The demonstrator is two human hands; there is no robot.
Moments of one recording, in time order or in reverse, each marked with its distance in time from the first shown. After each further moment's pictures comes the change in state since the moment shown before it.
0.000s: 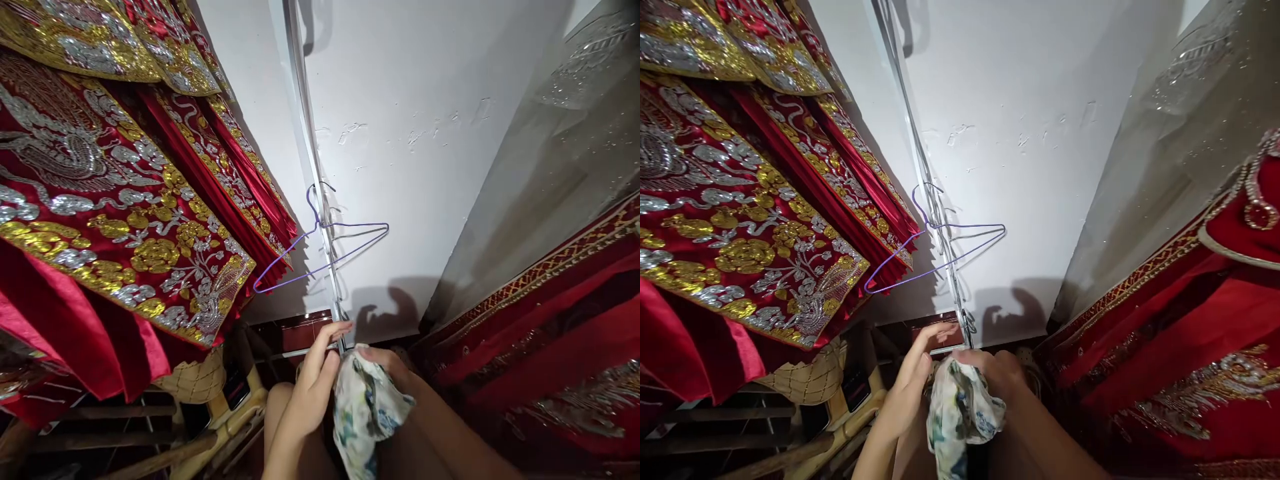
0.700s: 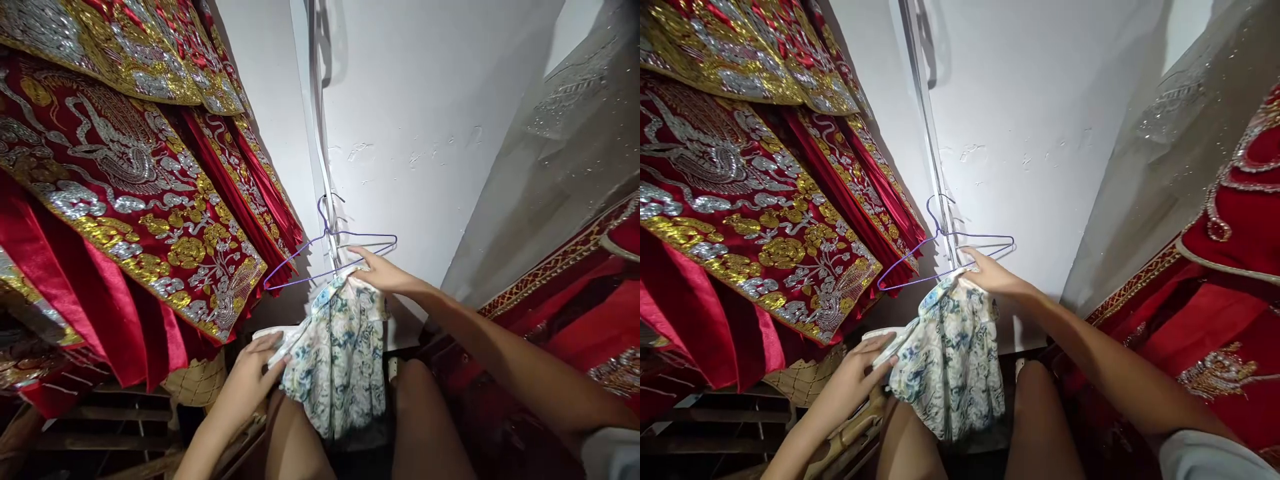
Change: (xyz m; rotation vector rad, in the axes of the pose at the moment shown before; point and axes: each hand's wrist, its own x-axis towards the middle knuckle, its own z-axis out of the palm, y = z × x) left_hand -0.025 -0.017 -0.125 0.926 -0.102 -0.227; right_hand 0.102 -0.138 -0.035 -0.956 0.002 -0.440
